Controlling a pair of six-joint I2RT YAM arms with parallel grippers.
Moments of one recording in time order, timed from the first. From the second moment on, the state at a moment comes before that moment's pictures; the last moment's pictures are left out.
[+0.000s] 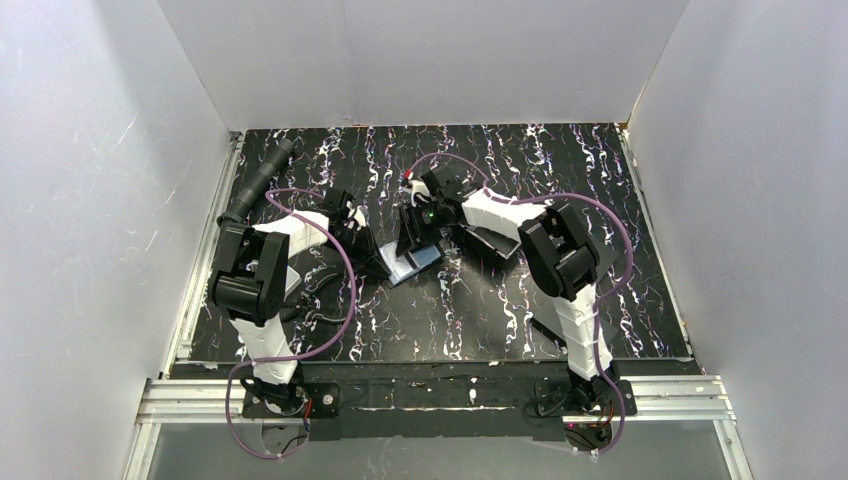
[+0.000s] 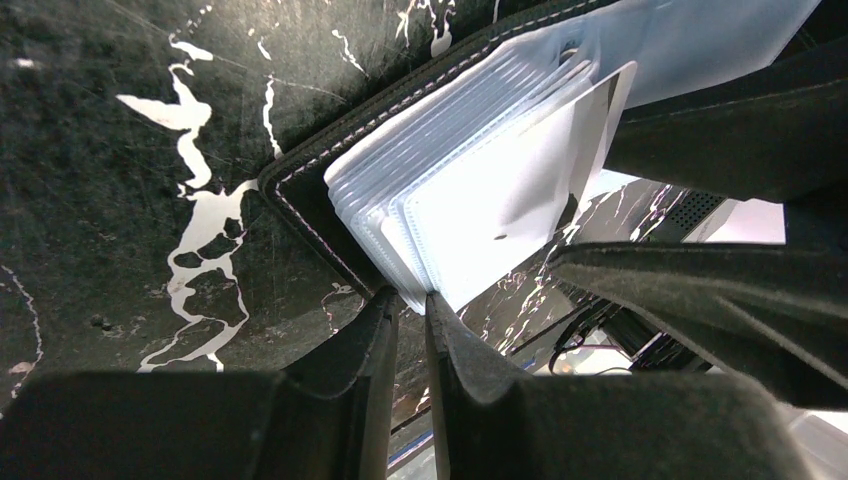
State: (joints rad) left arm -0.27 1.82 1.04 -0.51 0.55 -0.56; right arm 0.68 2.18 1.61 -0.38 -0.61 0.36
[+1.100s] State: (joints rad) left arm -0.27 1.82 1.04 -0.56 0.55 -0.55; right arm 0.69 2.08 1.39 -0.15 -0.67 0.55
